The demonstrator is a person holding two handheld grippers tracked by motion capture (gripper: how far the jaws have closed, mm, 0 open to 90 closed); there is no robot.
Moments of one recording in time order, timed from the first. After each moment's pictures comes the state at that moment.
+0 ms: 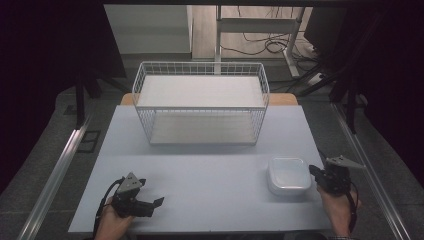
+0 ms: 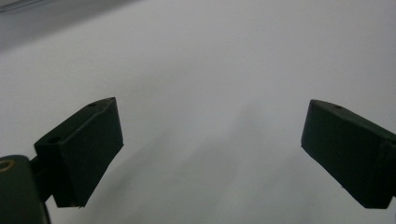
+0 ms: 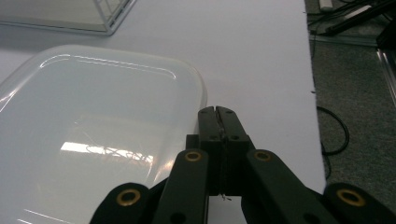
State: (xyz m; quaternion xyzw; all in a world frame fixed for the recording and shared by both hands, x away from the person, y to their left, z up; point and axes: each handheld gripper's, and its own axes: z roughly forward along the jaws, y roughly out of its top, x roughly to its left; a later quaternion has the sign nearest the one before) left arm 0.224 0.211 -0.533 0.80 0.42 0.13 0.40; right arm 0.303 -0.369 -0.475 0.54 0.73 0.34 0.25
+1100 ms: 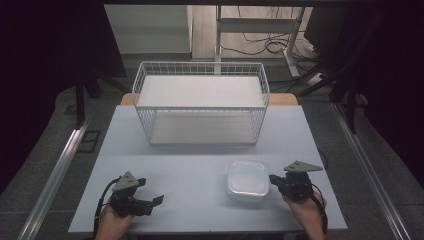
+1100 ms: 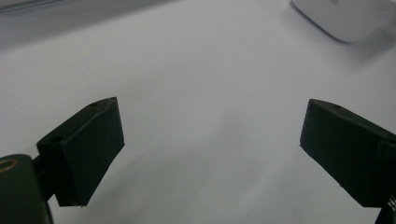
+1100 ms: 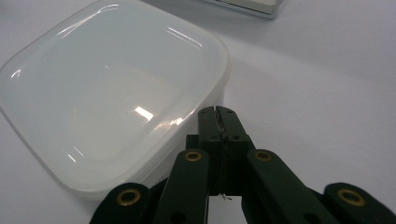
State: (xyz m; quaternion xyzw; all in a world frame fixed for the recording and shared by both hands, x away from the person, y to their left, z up) left arm 0.224 0.215 -0.530 0.78 0.43 0.11 0.44; right arm 0.286 -0.273 -0.482 0.43 0.81 0.36 0.16
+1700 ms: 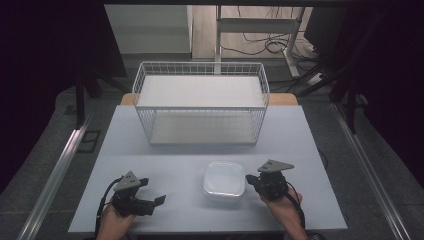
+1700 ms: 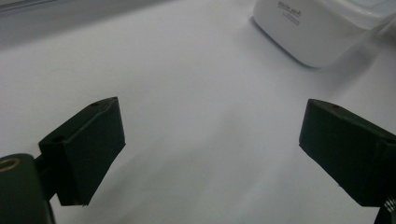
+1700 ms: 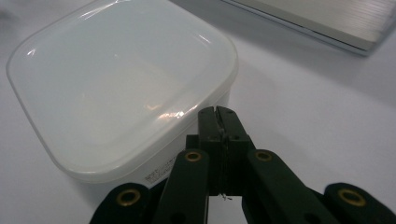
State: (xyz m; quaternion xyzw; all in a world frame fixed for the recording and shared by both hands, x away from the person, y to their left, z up) left arm 0.227 0.210 -0.533 0.78 0.42 0.10 0.45; right arm 0.288 -0.210 -0.488 0.36 0.84 0.37 0.14
